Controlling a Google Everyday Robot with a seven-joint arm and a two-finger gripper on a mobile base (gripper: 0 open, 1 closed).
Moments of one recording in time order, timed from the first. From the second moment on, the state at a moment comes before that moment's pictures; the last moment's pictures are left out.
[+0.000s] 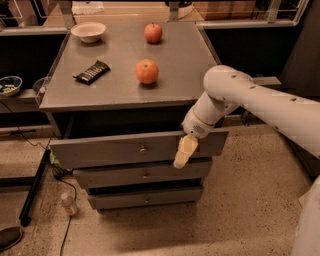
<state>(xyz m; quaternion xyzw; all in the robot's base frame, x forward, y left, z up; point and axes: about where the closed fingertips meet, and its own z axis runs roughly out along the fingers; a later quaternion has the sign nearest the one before) 0.593 -0.071 0.683 -0.61 0.76 0.17 0.14</state>
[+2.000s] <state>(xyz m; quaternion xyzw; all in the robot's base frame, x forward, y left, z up) 0.593 -0.071 0.683 -0.61 0.76 0.17 0.14</state>
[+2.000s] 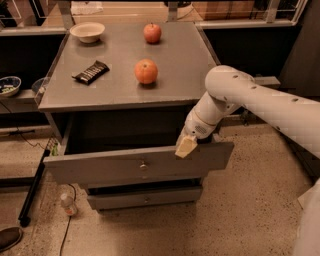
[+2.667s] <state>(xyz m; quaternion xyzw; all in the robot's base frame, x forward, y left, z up) 0.588 -0.077 0.686 -0.61 0.76 0.18 0.14</state>
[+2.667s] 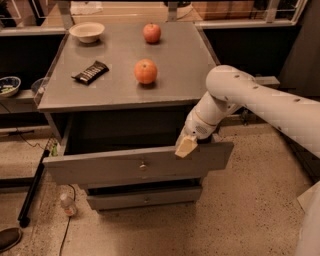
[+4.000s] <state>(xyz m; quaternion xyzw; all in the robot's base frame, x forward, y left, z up) 0.529 -0.110 0.700 -0.57 0.76 0.26 0.16</state>
